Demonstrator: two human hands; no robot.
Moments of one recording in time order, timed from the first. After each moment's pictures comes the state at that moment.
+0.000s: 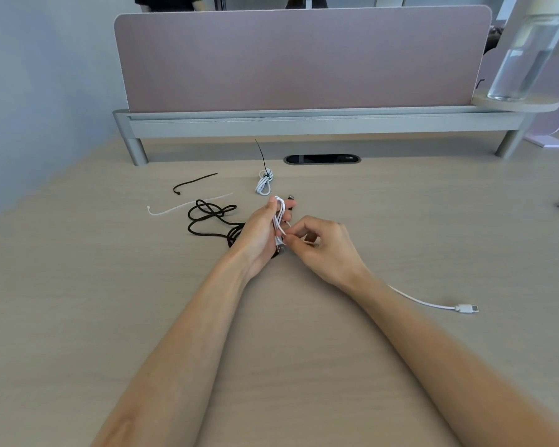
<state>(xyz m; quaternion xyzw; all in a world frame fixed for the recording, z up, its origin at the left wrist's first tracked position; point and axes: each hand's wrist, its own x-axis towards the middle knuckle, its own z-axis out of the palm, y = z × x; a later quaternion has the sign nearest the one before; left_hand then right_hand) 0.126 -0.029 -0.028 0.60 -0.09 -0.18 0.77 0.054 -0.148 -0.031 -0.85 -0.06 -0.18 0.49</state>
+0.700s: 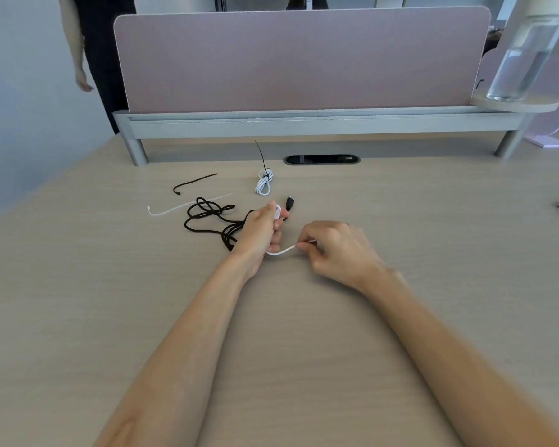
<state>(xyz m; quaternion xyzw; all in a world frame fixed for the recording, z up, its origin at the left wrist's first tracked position) 0.118 -0.027 -0.021 0.68 -0.04 -0.13 0.72 0.055 -0.174 -0.032 -0.96 -0.12 -0.20 0.18</state>
